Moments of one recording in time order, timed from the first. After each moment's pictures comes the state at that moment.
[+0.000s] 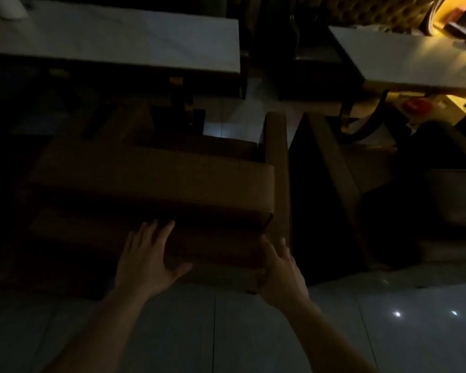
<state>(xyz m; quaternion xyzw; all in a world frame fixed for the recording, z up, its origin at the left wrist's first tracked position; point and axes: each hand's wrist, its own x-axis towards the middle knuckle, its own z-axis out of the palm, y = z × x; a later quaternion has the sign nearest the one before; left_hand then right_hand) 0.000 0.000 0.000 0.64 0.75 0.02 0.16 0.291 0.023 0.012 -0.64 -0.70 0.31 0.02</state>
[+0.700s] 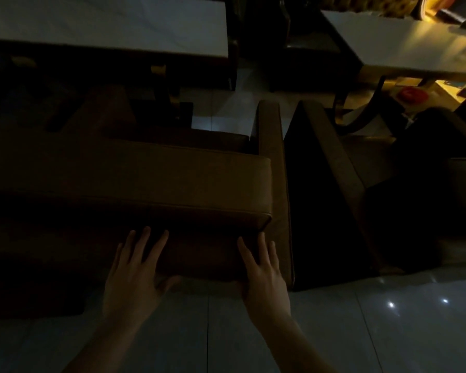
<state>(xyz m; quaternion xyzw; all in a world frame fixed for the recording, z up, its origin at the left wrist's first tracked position) 0.008 0.020 -0.078 0.68 0.73 0.05 0.06 0.266 0.044 -0.054 -0.62 -0.76 0.20 0.06</state>
